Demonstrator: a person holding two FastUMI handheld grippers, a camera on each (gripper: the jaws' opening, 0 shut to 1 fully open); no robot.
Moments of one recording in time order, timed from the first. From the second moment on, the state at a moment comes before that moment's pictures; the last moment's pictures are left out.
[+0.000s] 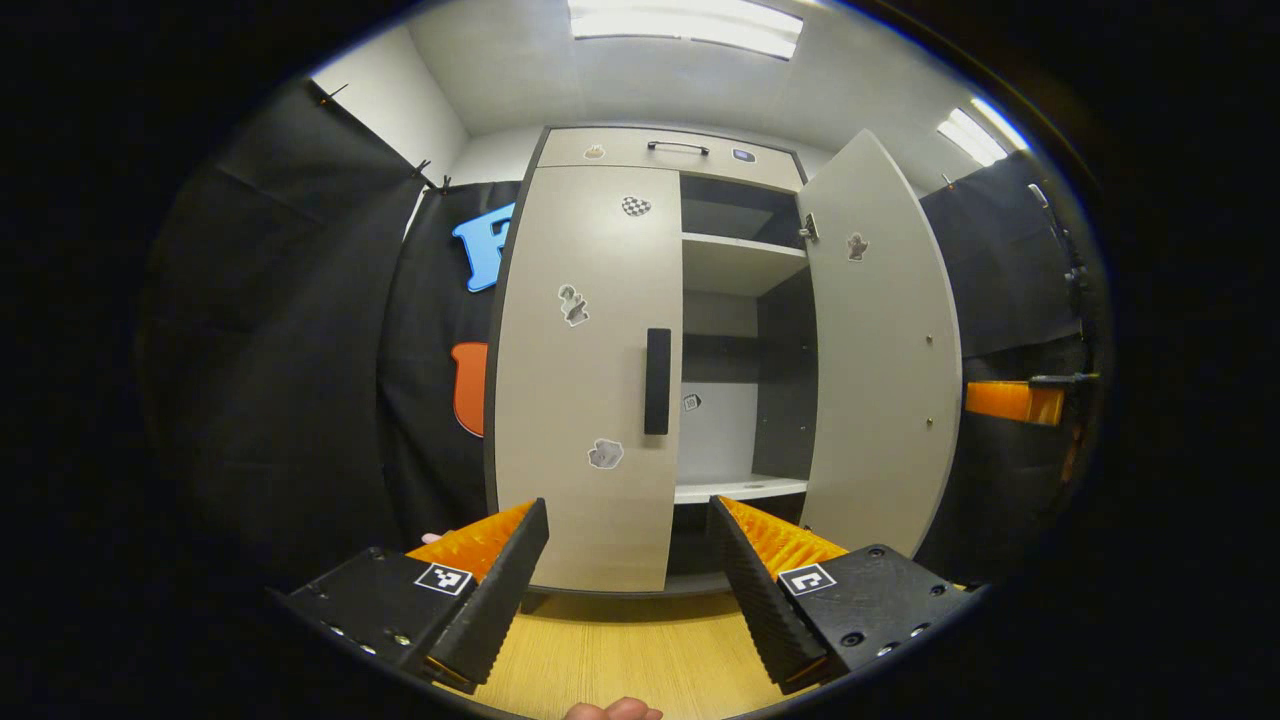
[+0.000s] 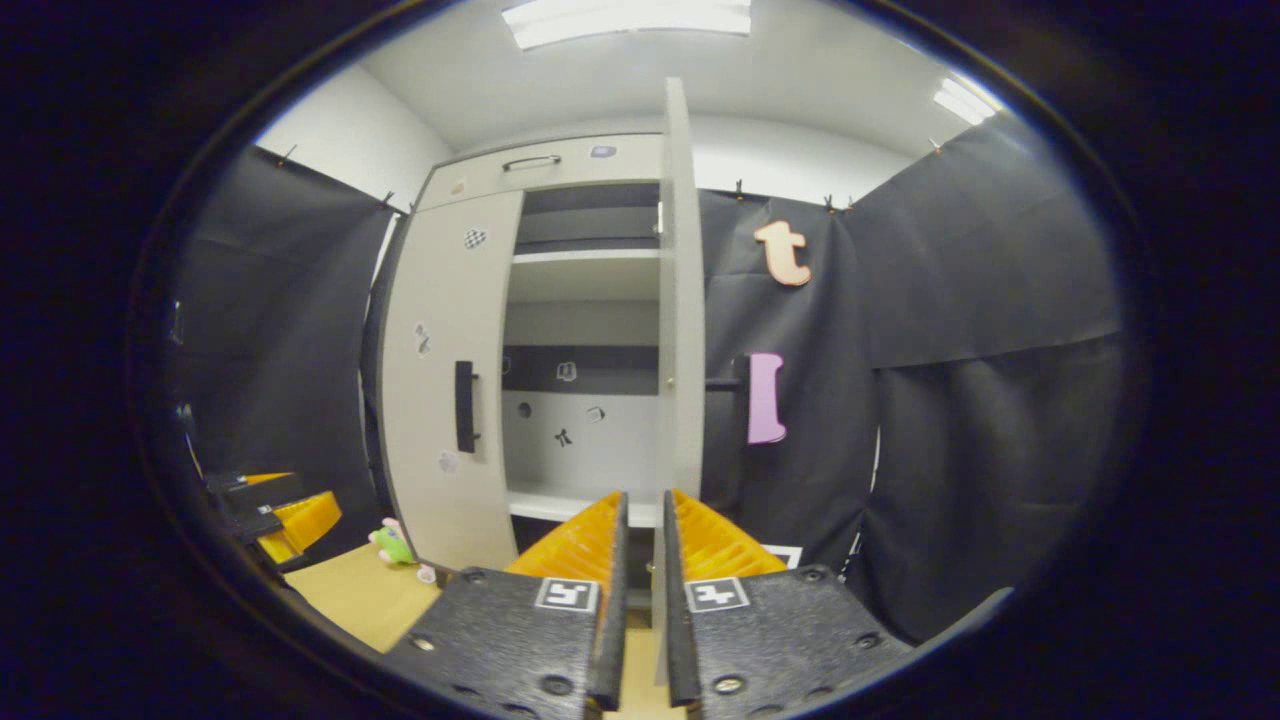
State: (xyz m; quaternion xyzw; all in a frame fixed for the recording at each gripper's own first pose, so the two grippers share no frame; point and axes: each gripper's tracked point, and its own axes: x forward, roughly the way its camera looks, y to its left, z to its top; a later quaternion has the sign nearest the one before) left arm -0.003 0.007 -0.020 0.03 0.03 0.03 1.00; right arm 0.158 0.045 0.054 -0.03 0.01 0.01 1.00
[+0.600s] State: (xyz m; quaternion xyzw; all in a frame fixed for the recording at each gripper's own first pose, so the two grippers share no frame) left arm 0.060 -0.004 0.005 0.00 0.00 -0.01 1.00; right arm 0.152 0.065 0.038 0.03 0.03 0.01 1.00
